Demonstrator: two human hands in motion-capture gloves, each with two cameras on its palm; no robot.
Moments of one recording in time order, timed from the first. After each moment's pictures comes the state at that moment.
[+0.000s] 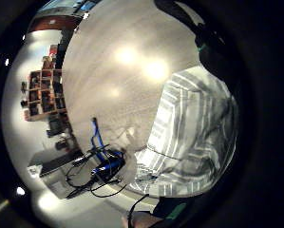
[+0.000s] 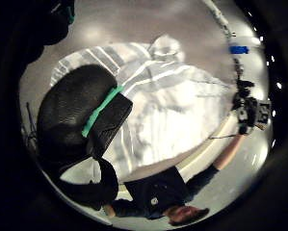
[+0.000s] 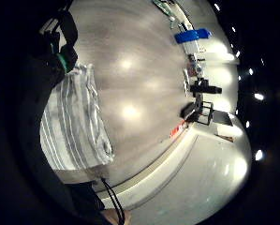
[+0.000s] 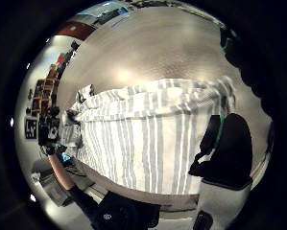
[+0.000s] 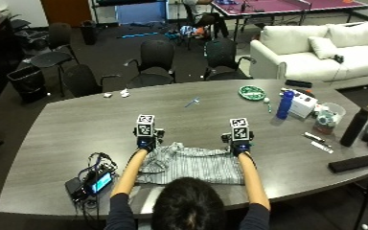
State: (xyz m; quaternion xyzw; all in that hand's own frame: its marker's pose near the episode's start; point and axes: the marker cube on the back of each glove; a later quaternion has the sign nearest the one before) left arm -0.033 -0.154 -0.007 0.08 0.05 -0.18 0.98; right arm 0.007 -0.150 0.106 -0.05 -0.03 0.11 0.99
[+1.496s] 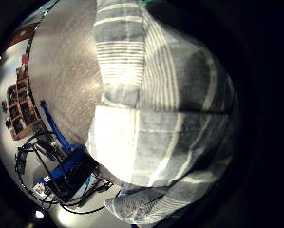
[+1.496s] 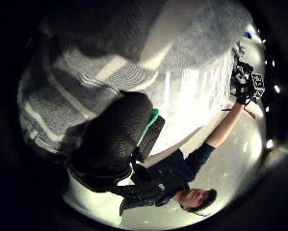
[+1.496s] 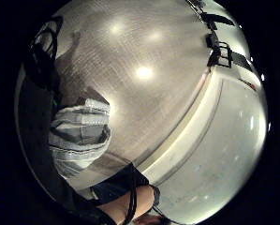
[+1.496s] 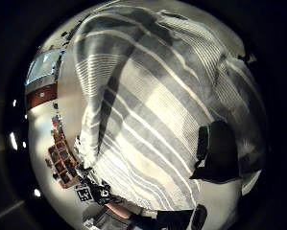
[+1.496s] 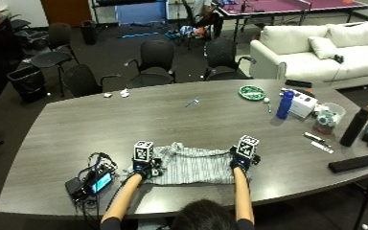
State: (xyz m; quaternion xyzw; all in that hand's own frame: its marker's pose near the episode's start) left arm -0.013 -0.115 0.124 -0.03 0.06 -0.09 0.99; right arm 0.020 -0.138 0.199 -0.06 -0.15 0.36 0.92
